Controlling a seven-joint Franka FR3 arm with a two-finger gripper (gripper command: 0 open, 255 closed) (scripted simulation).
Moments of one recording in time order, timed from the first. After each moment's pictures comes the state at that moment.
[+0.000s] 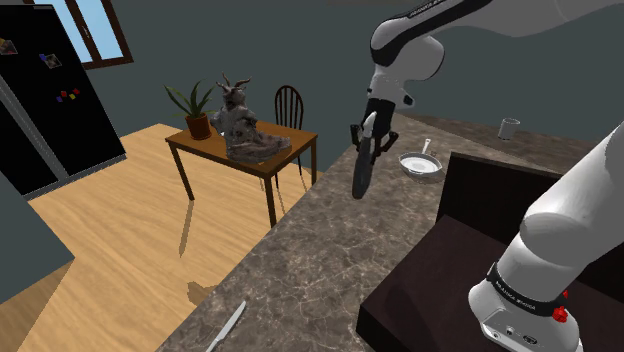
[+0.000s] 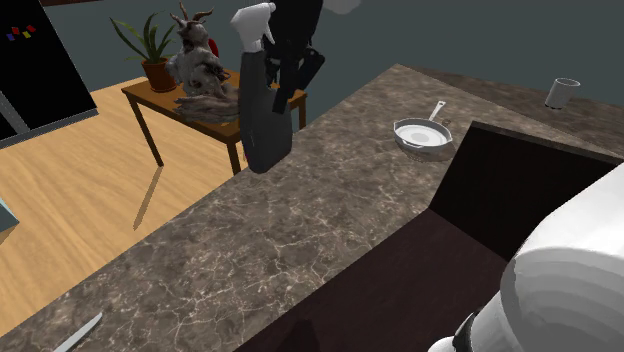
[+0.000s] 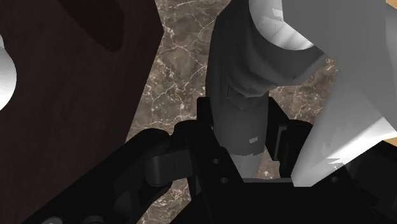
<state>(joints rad) -0.15 -0.19 -0.01 -2.29 0.49 1.79 0.91</state>
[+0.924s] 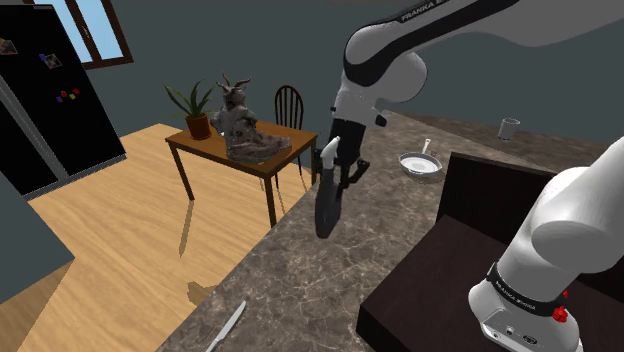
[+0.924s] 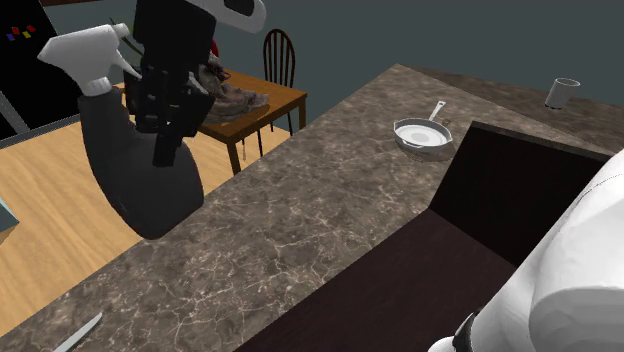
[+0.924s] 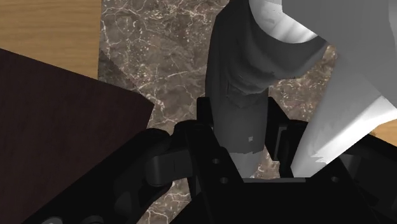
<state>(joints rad) 0.03 -0.30 0.22 -2.41 0.66 1.97 1.18</state>
